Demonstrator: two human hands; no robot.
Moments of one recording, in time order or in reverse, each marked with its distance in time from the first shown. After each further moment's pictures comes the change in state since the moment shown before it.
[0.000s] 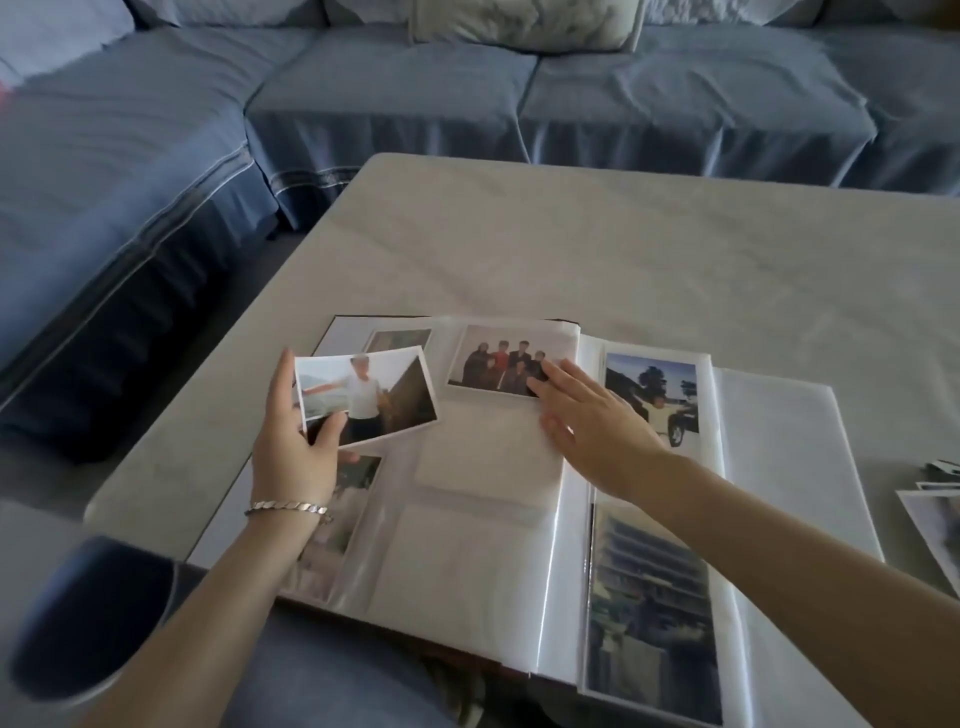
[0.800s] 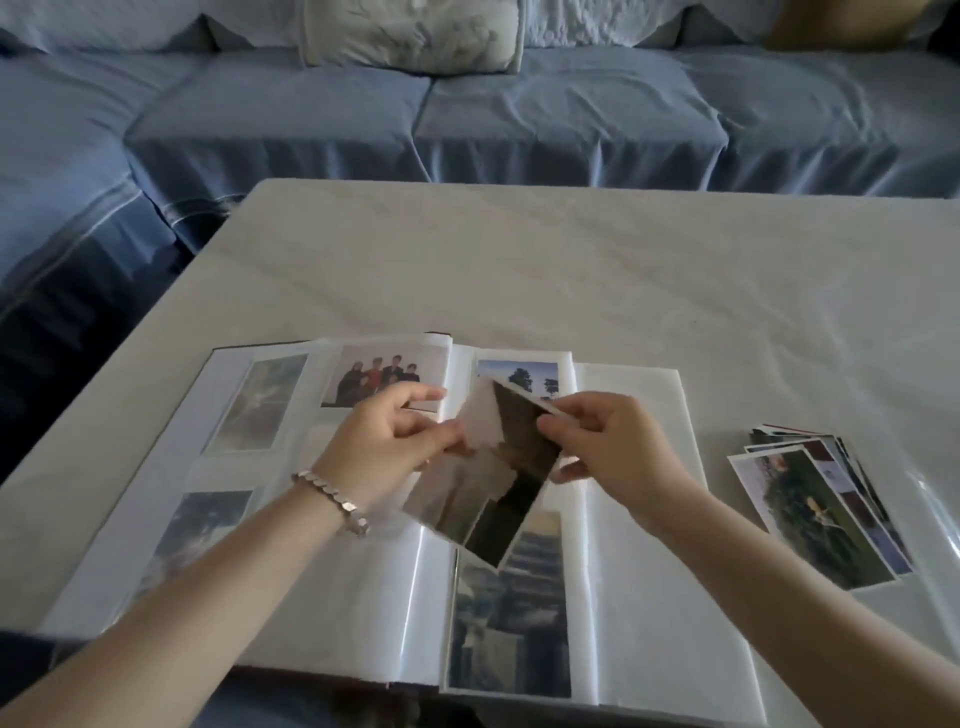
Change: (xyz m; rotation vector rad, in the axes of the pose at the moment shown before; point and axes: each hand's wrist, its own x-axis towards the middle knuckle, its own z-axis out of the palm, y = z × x) left_hand -0.045 0.135 0.082 -0.227 -0.741 -0.065; right_hand -0.100 0.033 -0.073 1.114 0.257 0.412
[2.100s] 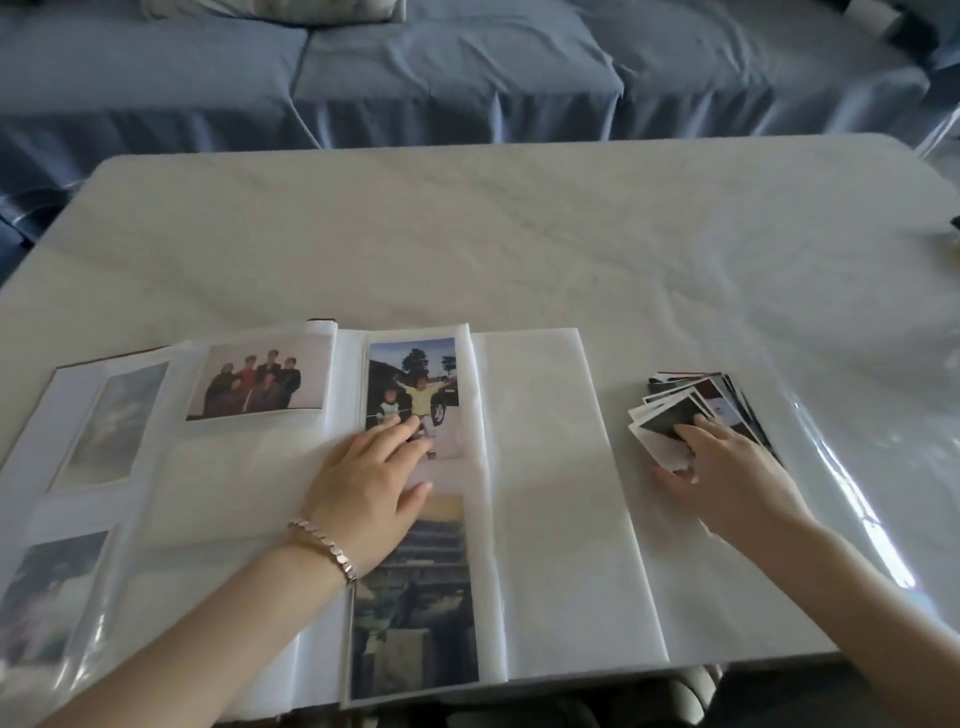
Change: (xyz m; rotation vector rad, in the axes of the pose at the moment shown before) left_hand 0.007 -0.039 0.075 1.000 -0.172 0.433; right_hand -0.050 0.098 -0.143 -1.177 0.284 0.211
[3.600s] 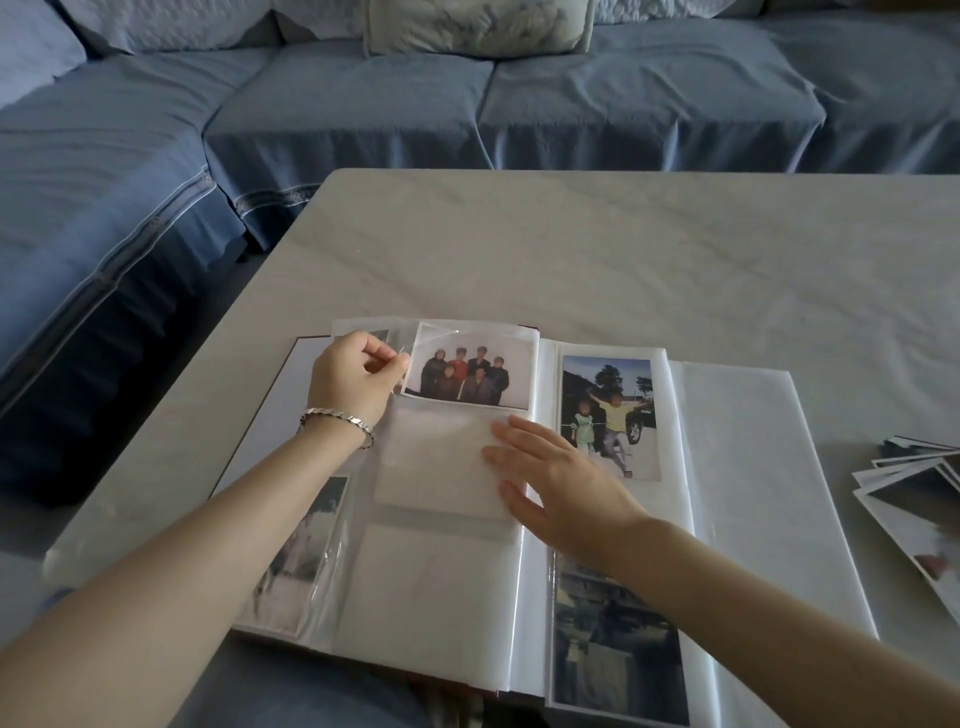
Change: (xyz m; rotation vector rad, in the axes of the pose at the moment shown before) left_hand -0.013 -0.166 -0.062 -0.558 0.614 -0.631; right_hand 0.000 -0.254 0.057 0.385 -0.072 -0.868
